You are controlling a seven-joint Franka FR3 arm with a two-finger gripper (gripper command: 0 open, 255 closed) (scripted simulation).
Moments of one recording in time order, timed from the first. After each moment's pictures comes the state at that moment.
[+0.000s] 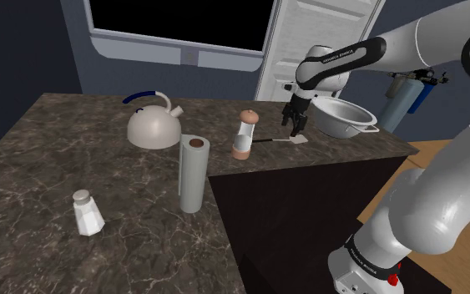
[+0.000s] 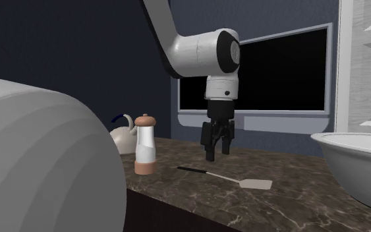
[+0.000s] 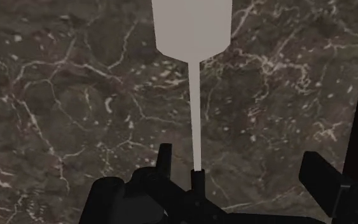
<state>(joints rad) 0.21 -0.11 -0.53 -2.29 -0.01 2.19 -1.41</state>
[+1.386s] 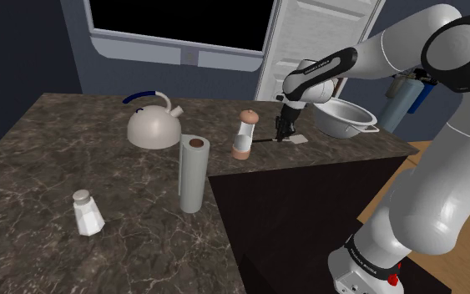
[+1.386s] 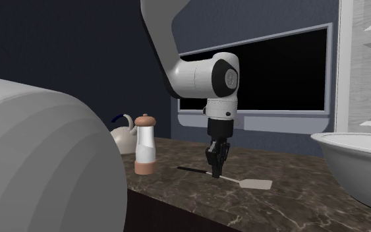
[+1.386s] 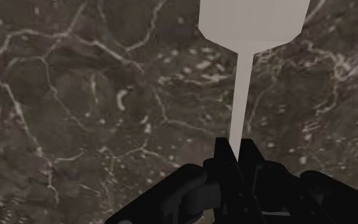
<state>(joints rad) 0.22 0.05 -0.54 -2.28 0.12 2.32 -1.60</state>
